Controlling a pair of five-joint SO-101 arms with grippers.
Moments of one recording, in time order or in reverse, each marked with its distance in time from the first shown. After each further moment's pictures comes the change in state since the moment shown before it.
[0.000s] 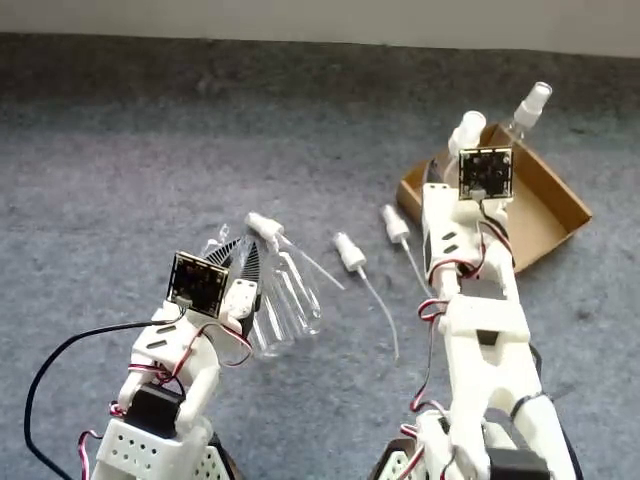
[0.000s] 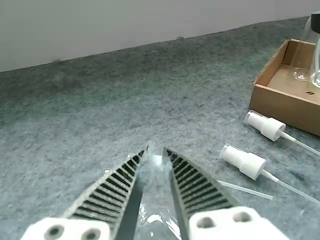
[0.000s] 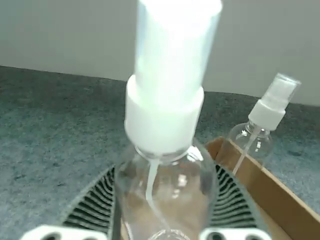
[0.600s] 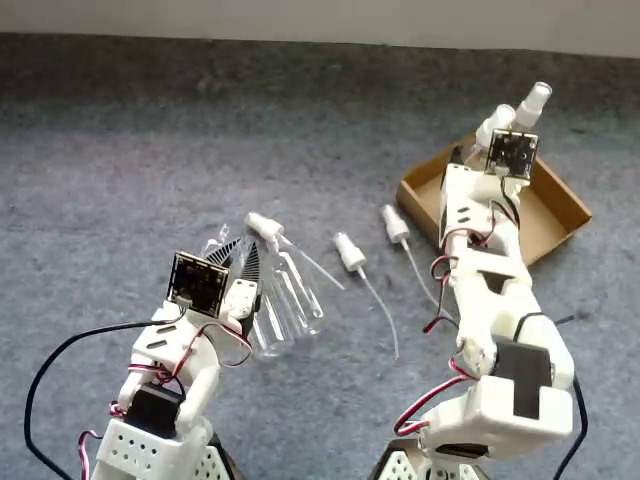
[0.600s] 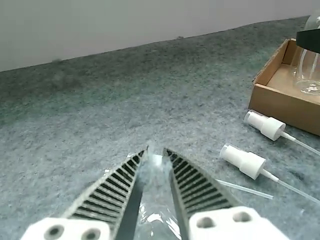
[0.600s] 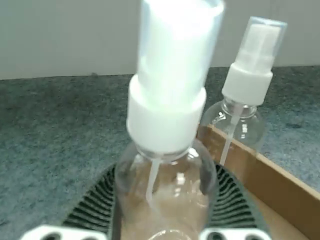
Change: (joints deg) left arm 0.0 0.0 0.0 0.2 0.0; right arm 4.7 30.0 -16.8 -11.3 -7.4
